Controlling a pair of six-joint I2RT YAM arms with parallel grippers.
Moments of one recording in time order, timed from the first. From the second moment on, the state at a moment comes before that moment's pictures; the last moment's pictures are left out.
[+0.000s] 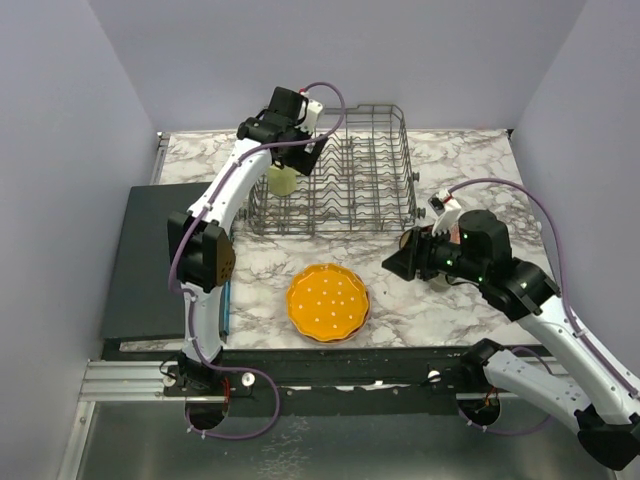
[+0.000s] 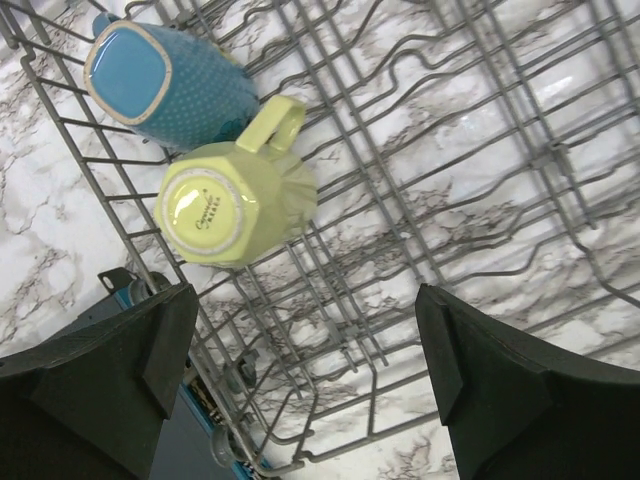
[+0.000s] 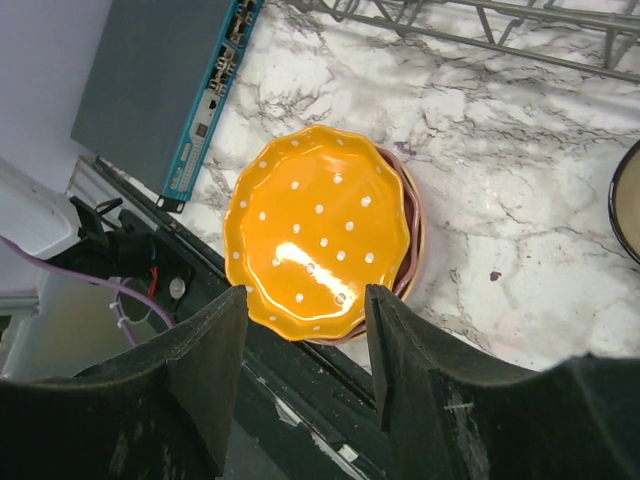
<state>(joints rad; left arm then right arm) -0.39 2.08 2.11 -0.86 -0.03 0.17 0.60 0.81 0.91 -0.58 -0.27 0.48</state>
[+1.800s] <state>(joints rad) -0.64 1.07 1.06 -0.62 0.13 -0.31 0.59 1.11 1.04 -0.90 0.21 0.52</state>
